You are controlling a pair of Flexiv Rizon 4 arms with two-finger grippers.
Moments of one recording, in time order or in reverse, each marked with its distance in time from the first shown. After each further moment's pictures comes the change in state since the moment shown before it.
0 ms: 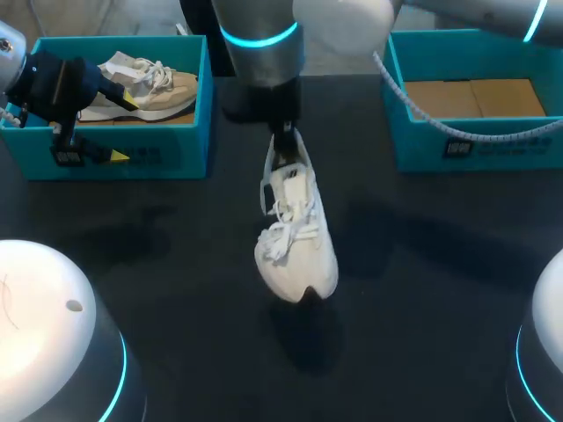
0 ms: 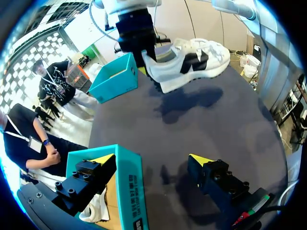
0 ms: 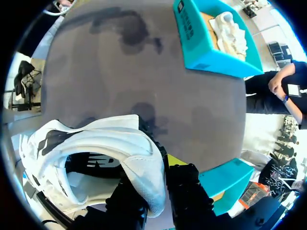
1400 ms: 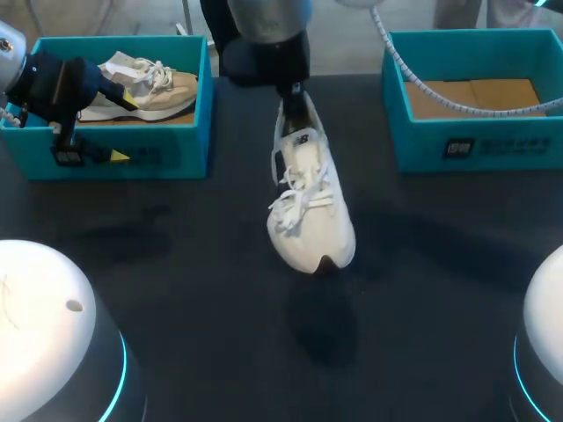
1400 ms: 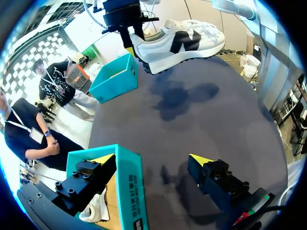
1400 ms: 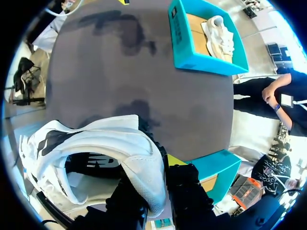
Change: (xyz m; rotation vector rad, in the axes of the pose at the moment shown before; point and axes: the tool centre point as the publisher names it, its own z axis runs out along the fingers) left arm 0.000 0.000 0.000 0.000 0.000 0.000; right arm -0.024 -0.026 -0.050 0.050 -0.036 -0.018
